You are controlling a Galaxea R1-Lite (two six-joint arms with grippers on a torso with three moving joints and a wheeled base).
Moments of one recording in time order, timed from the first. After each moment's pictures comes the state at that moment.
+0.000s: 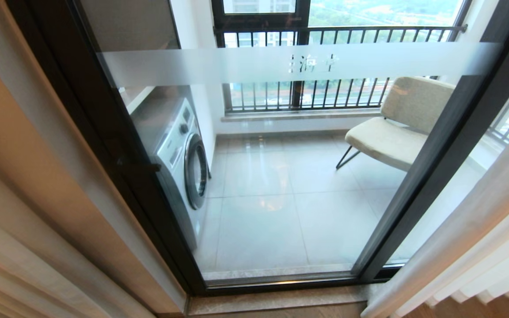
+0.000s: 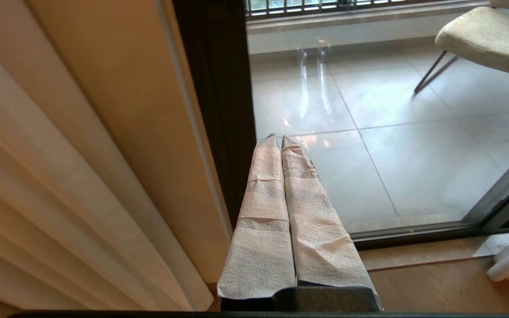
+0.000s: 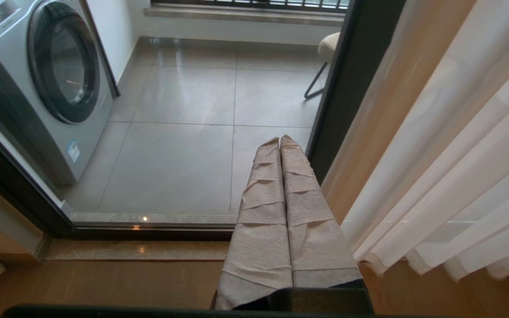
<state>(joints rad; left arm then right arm) 0.00 0.00 0.00 0.00 -0.03 0.06 0.00 0.00 0.00 0.00 0.01 -0.07</state>
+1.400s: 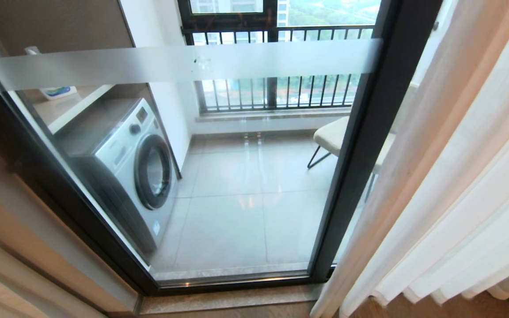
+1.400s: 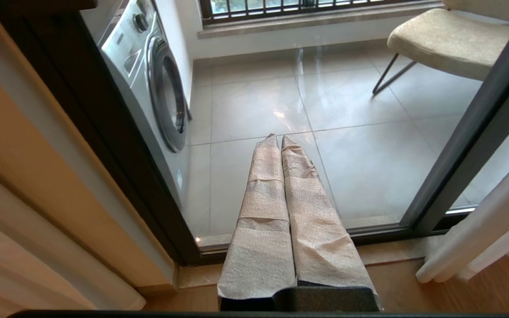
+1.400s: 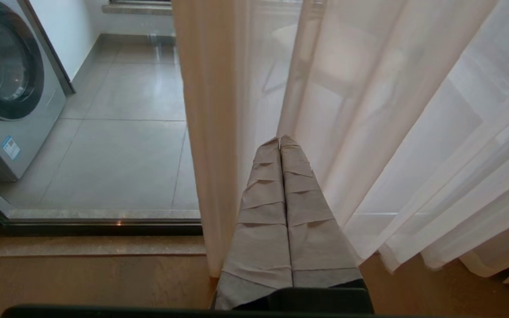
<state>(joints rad) 0.00 0.00 0.00 0.00 -0.03 0.06 0.00 0.00 0.00 0.00 0.01 -0.07</state>
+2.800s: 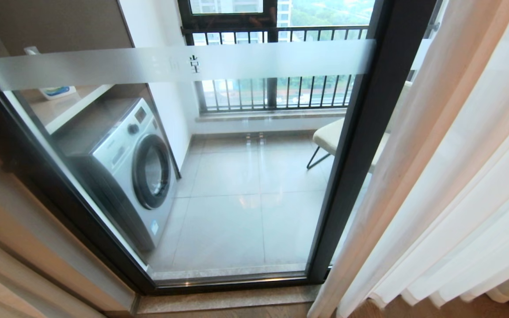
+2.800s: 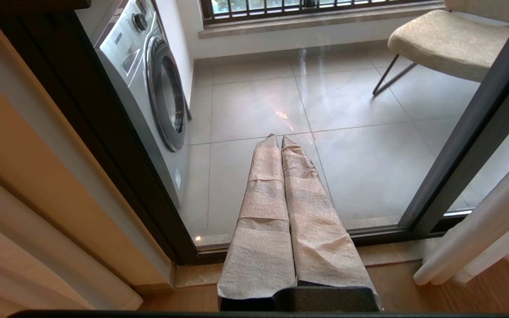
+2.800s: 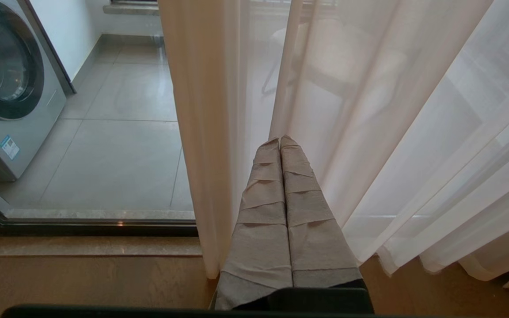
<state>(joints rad) 0.00 0.00 0.00 0.00 -0.03 0.05 0.00 0.00 0.00 0.00 0.01 -0.07</state>
